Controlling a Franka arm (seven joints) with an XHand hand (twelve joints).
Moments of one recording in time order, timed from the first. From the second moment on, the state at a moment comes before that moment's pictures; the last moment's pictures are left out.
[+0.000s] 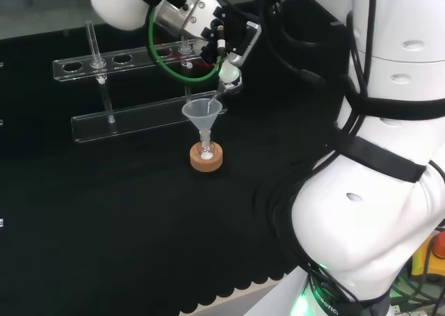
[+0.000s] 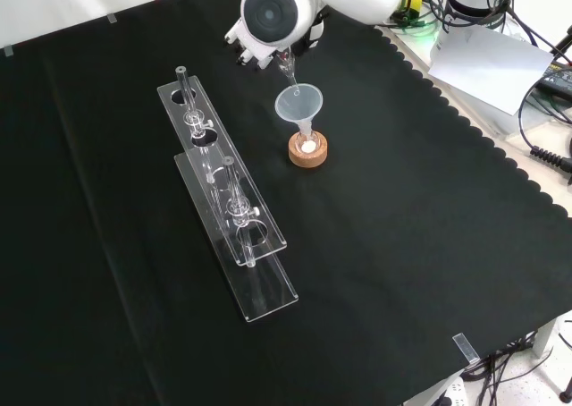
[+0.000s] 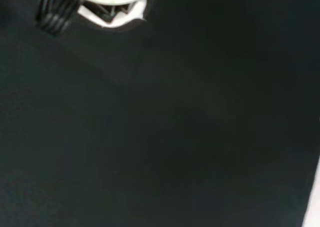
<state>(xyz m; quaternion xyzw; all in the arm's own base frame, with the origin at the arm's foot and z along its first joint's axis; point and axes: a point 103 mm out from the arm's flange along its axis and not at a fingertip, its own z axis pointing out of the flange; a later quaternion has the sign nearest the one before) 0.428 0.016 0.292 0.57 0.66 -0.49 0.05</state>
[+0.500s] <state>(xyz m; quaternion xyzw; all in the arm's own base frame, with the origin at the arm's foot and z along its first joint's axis) 0.426 0.000 0.284 0.58 0.67 -0.45 0.03</state>
